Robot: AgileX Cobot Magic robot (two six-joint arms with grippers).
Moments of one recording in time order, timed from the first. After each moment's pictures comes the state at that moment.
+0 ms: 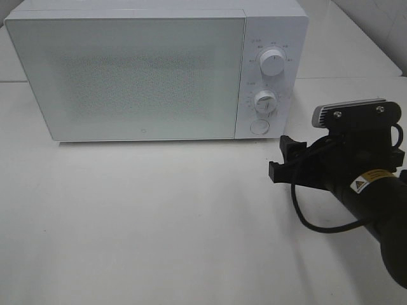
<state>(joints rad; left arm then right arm) -0.04 0.00 -0.52 -0.06 1.08 0.01 0.69 1.72 -0.29 0.63 -1.14 -0.19</state>
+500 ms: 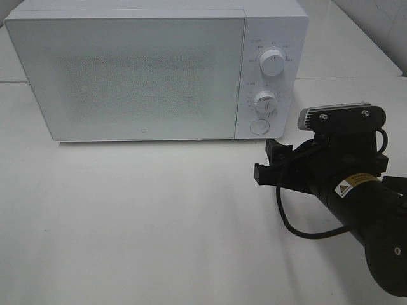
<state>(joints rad) -0.04 0.00 -0.52 -0.06 1.08 0.01 0.77 1.74 -0.33 0.69 -1.13 -0.15</state>
